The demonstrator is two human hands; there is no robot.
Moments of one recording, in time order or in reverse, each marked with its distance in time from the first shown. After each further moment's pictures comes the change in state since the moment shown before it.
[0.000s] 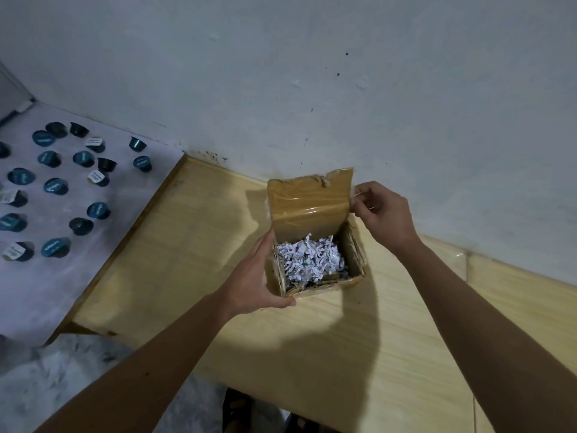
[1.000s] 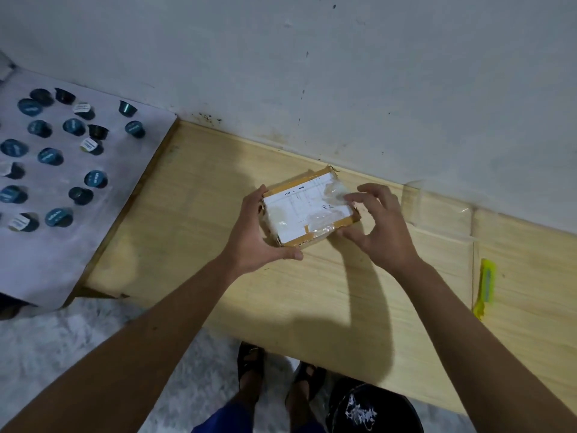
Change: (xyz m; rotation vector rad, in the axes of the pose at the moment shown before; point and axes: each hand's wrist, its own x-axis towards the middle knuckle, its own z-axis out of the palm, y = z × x) left_hand -0.004 -0.001 0.008 -0.290 0.217 -0.042; right_hand -0.103 -0.003 0.014 -0.193 -0.106 -0.007
